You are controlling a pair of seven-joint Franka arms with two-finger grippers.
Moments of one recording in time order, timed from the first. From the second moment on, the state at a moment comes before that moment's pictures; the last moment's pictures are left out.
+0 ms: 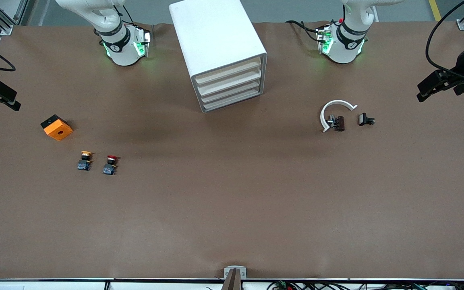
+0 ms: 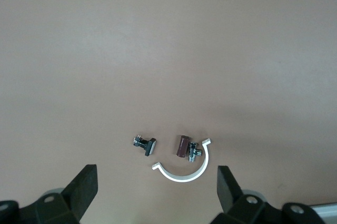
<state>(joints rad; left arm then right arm) 0.04 -0.09 -0.10 -1.63 0.04 1.57 -0.21 0.05 -0.04 -0.13 -1.57 -0.02 1.59 -0.03</state>
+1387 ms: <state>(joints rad) 0.04 -0.09 -0.10 -1.63 0.00 1.50 -0.07 0.05 -0.04 -0.11 -1.54 -0.02 1.59 -0.07</state>
